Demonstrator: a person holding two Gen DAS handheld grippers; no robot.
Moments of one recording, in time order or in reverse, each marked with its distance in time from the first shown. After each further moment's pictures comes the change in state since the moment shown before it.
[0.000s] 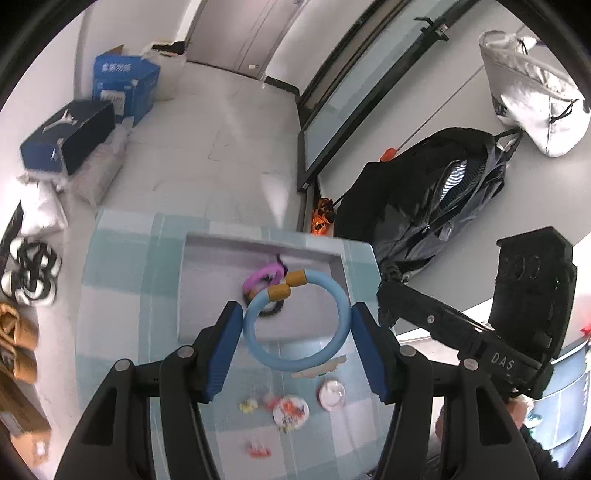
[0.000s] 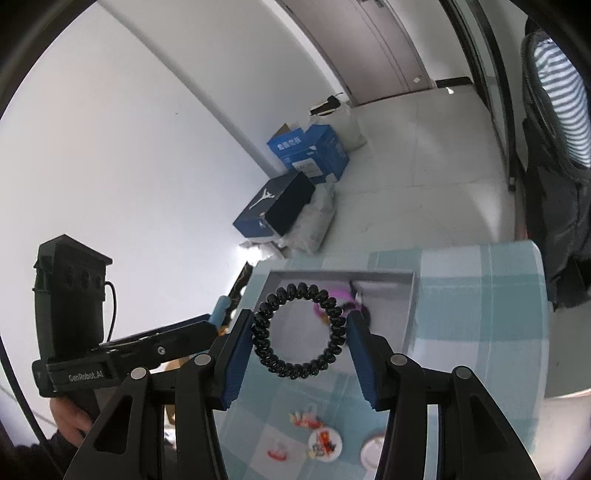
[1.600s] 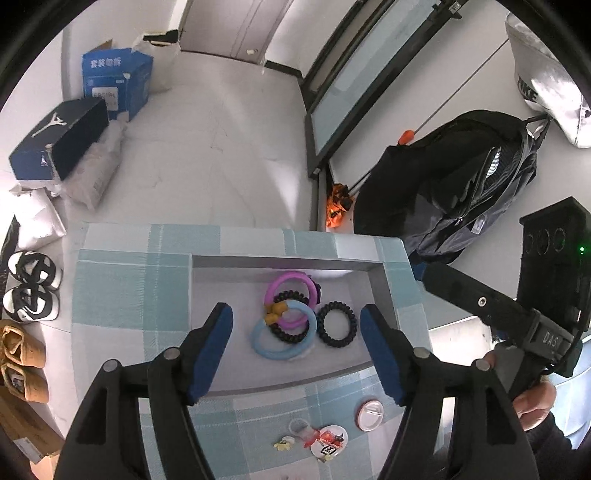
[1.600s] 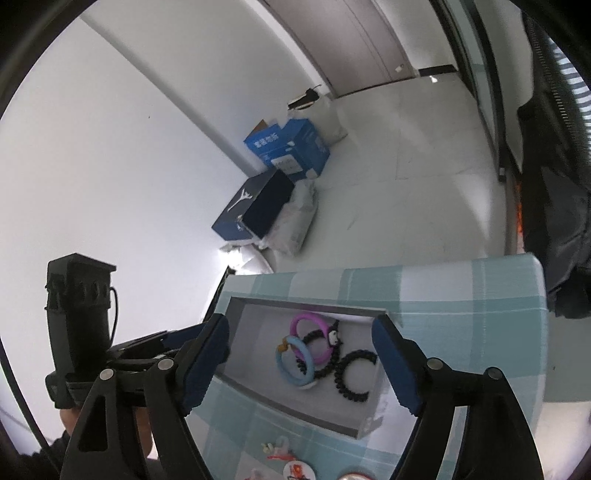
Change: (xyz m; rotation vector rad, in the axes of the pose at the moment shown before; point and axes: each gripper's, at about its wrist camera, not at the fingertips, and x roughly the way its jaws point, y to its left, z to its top) left arm 0.035 0.027 0.017 0.024 0.066 0.040; right arm 0.026 -0.032 0.026 0.052 0.020 -0.051
